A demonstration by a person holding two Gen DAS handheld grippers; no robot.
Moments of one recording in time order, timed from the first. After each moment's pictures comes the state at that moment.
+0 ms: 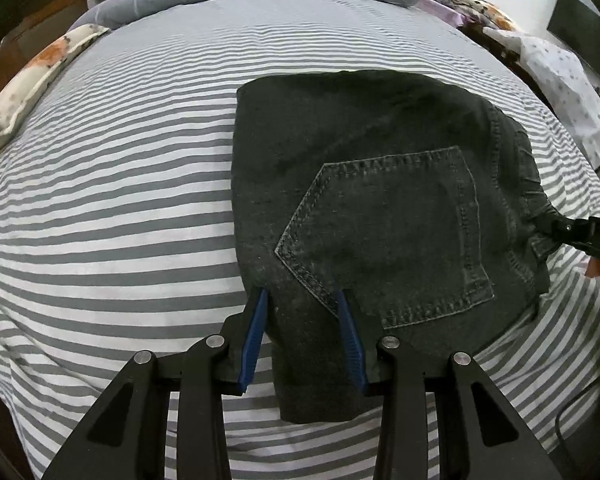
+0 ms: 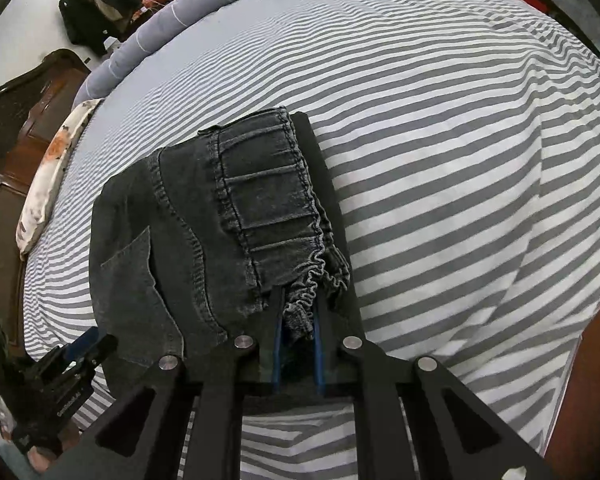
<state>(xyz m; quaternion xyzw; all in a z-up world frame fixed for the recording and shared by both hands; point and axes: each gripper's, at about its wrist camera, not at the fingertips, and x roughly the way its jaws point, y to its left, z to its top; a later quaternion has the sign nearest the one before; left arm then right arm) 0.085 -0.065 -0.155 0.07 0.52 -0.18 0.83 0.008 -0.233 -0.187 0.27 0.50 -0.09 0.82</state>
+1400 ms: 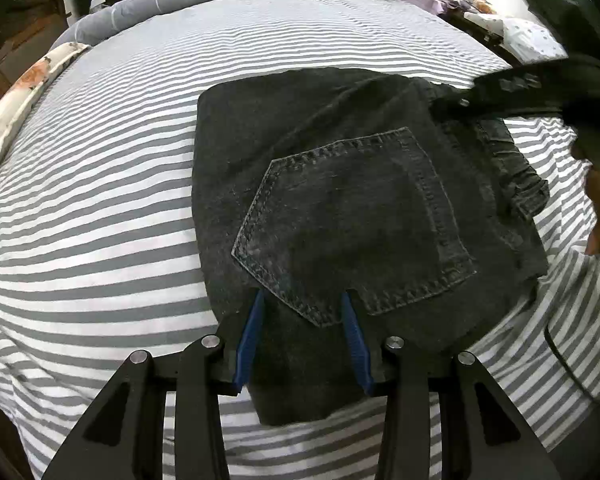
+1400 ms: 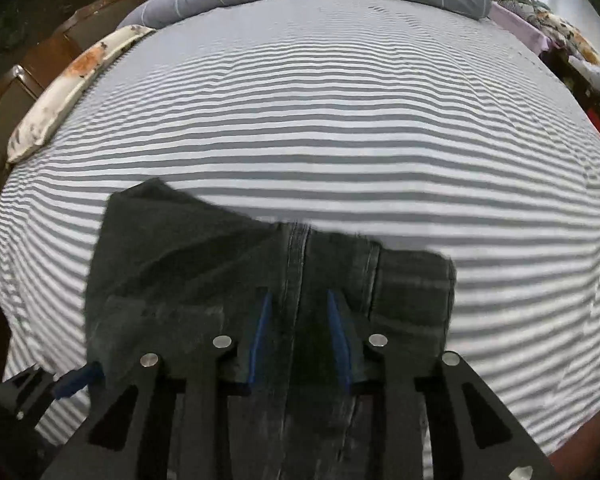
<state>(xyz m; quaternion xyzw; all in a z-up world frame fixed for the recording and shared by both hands) 0.082 -0.079 -0.154 0.10 0.52 -0.20 0.83 0.128 -0.172 -0.161 0.09 0.53 -0.02 0.84</state>
